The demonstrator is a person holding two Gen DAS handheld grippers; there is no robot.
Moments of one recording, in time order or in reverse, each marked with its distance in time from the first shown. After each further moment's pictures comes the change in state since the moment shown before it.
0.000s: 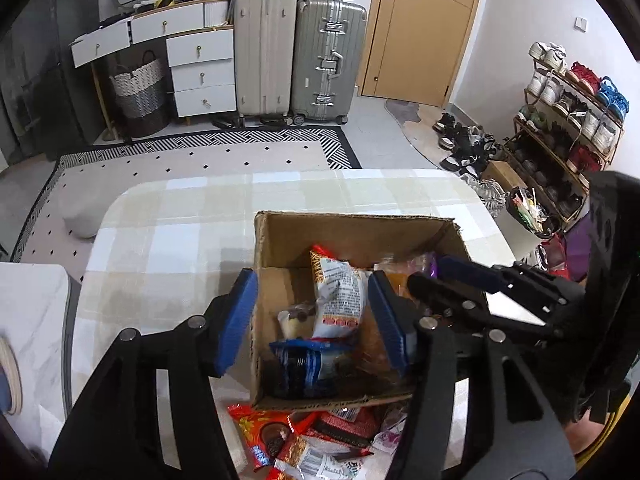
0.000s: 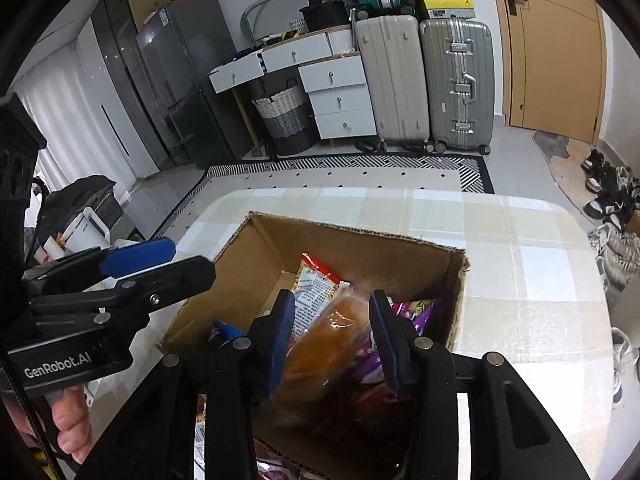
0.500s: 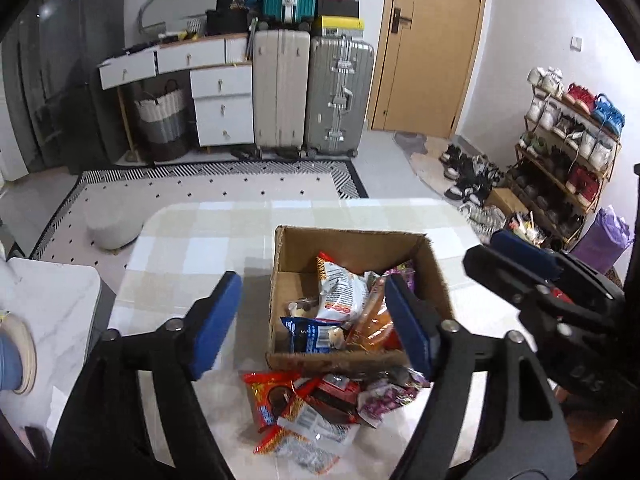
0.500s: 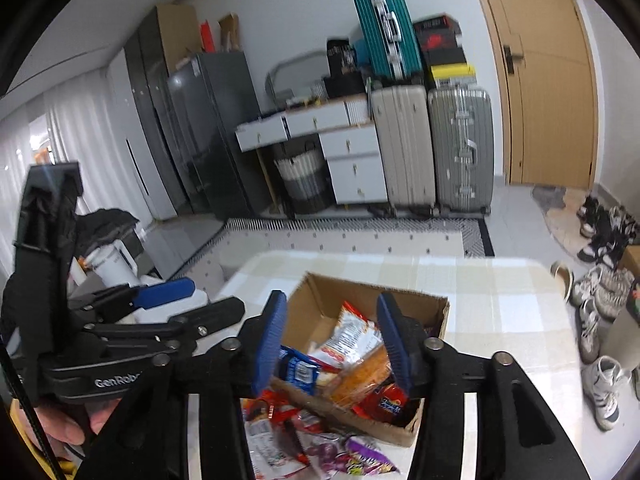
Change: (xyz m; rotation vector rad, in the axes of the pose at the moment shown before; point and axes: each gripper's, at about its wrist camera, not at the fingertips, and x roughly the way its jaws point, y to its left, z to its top) left arm -0.130 -0.016 -0.029 -0.017 -0.152 0.049; right arm -0.134 0.042 -0.011 -0.047 -0.252 0.031
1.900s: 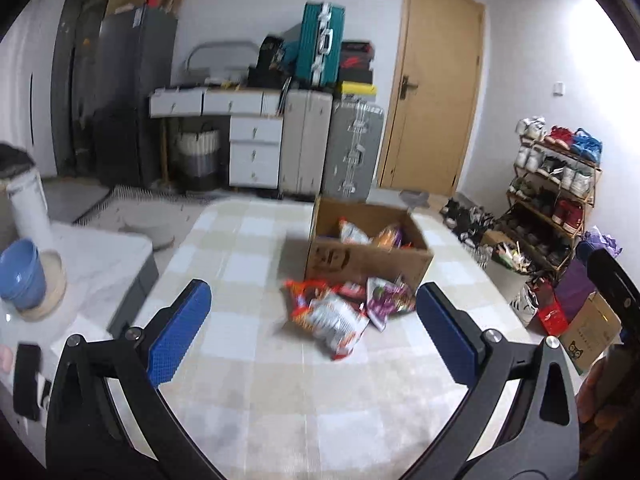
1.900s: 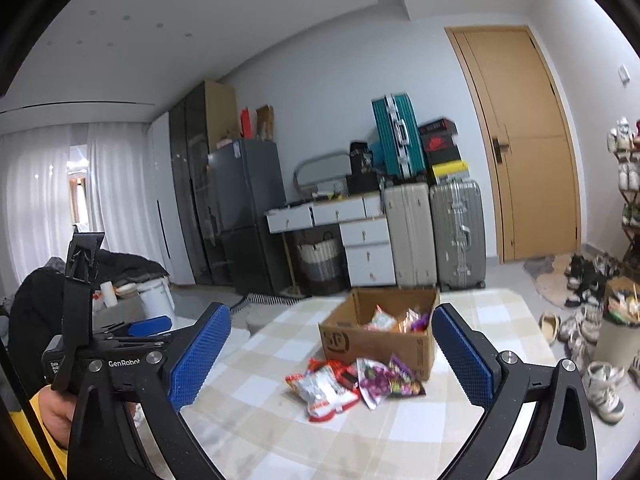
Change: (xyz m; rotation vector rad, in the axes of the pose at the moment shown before) left arm -0.267 0.045 -0.229 -0.081 -0.213 0.028; right arm -0.228 0.083 -0.161 -0.041 -0.352 0.019
